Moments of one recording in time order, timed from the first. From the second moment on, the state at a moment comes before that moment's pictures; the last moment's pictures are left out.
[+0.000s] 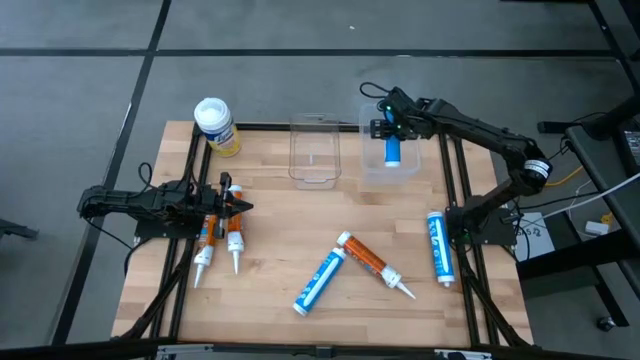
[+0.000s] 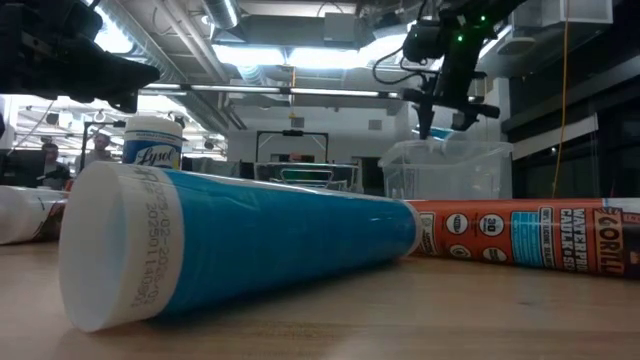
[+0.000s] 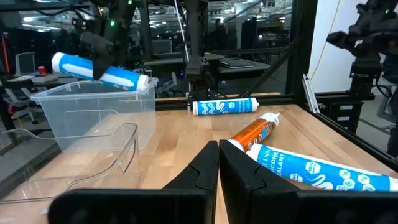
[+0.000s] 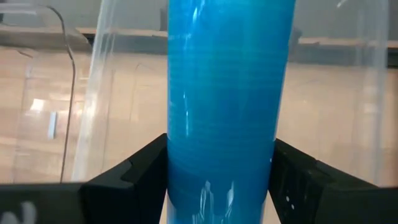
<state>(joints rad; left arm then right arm) -0.04 0.00 0.01 0.03 -0.05 0.04 -0.65 1.52 1.30 -0.90 0.23 0.81</state>
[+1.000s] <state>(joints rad) -0.04 0.00 0.01 0.03 -0.05 0.04 -0.70 1.52 1.12 -0.77 0.08 0.78</state>
